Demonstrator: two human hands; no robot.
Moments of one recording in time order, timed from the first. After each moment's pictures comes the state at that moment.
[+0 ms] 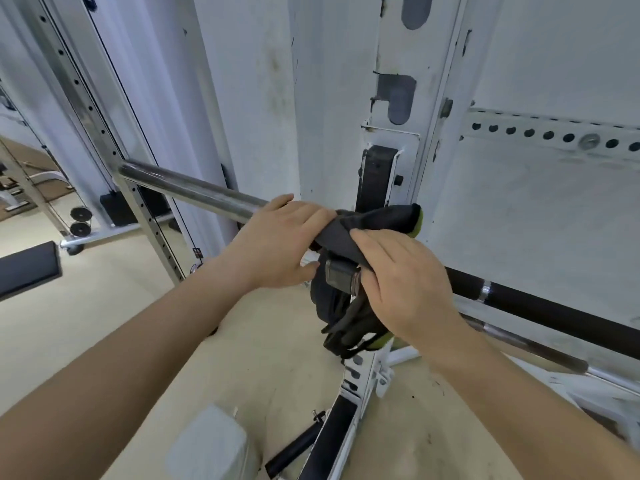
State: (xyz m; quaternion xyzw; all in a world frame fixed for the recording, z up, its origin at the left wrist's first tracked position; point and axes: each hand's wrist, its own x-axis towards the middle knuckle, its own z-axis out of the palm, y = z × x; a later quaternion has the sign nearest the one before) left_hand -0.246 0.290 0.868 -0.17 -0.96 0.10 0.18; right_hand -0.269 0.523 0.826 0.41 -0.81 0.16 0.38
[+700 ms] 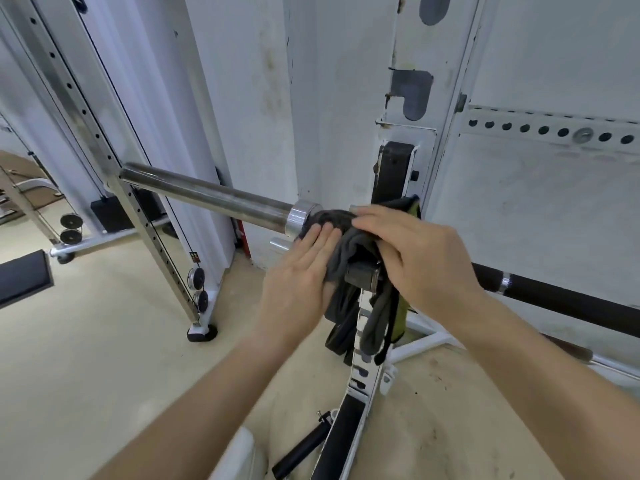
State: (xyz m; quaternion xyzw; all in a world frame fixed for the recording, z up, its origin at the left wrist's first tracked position) left_hand -0.214 0.319 0.790 -0.09 -0.92 -0.10 0.37; right_hand -0.260 0.510 0.867 0.44 -0.80 0.24 0.33
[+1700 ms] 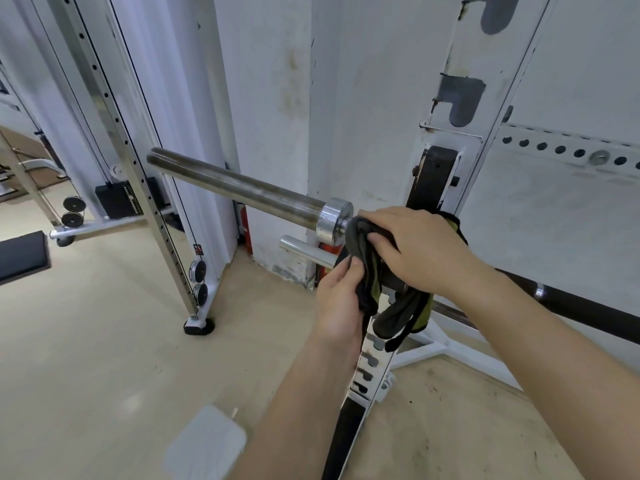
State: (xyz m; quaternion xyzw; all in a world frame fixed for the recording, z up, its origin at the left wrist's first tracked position) left_hand -0.203 0.363 0.790 0.11 -0.42 -0.89 0.11; right_hand -0.276 0.465 0.884 0.40 -0.90 0.11 0.15
